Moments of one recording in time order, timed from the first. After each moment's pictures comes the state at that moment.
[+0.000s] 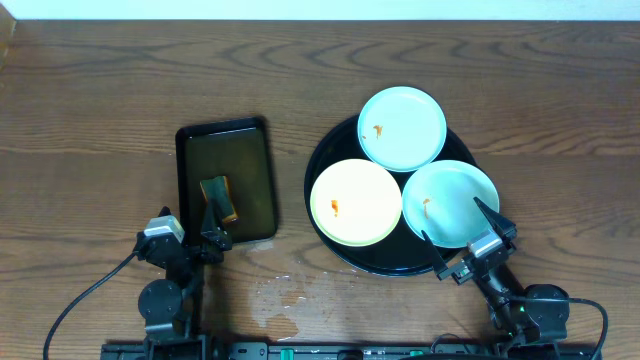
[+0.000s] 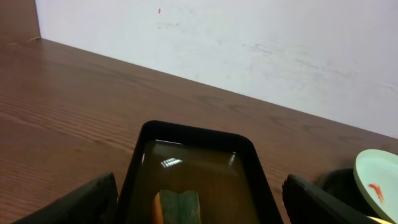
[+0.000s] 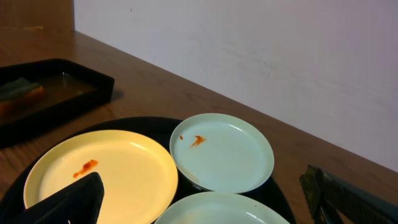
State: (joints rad) left arm 0.10 0.01 0.01 -0.10 0.04 -0.26; right arm 0.09 0.01 0.01 -0.04 -0.44 -0.25
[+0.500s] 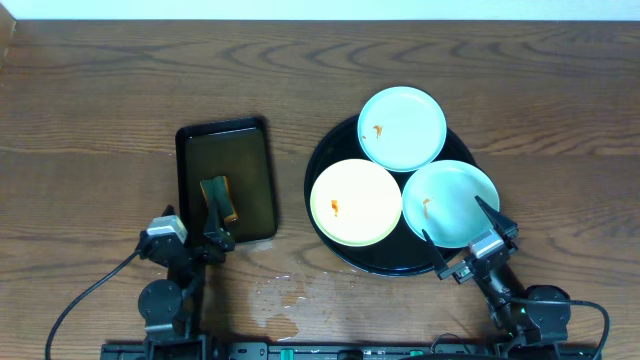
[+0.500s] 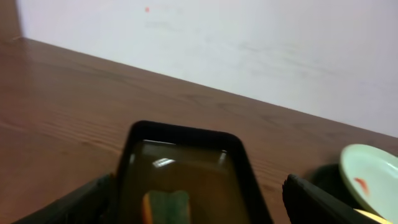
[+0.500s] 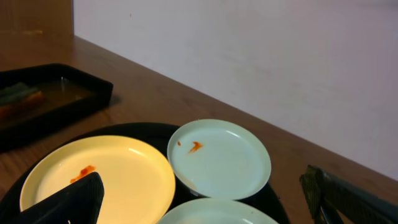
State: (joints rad) left arm 0.10 0.01 0.01 -0.09 0.09 -0.26; right arm 0.09 0.01 0.01 -0.01 -0.44 -0.25
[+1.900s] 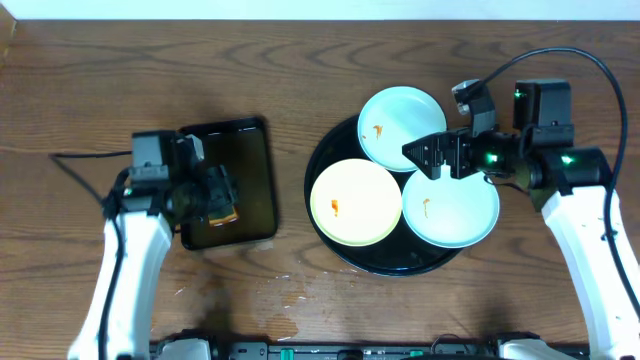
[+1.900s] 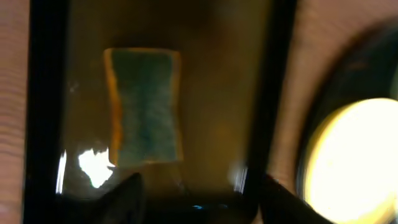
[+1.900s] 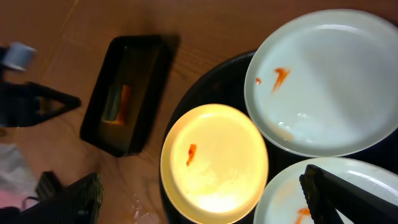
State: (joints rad) left arm 0.09 1.32 0.90 -0.78 0.26 -0.30; right arm 0.09 1.37 1.19 -0.75 -0.67 0.04
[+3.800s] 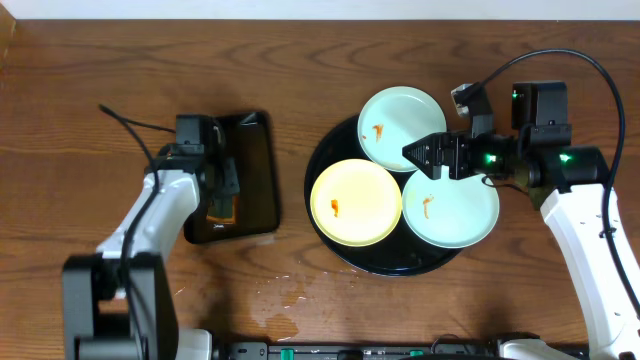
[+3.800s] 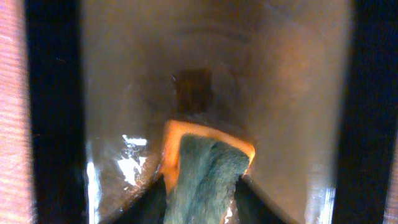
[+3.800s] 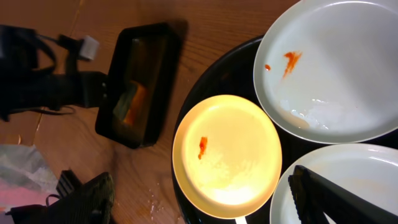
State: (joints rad) left arm 0.00 1.58 0.92 -0.55 0.01 -0.21; right arm 0.09 1.38 1.19 -0.78 -0.69 0.08
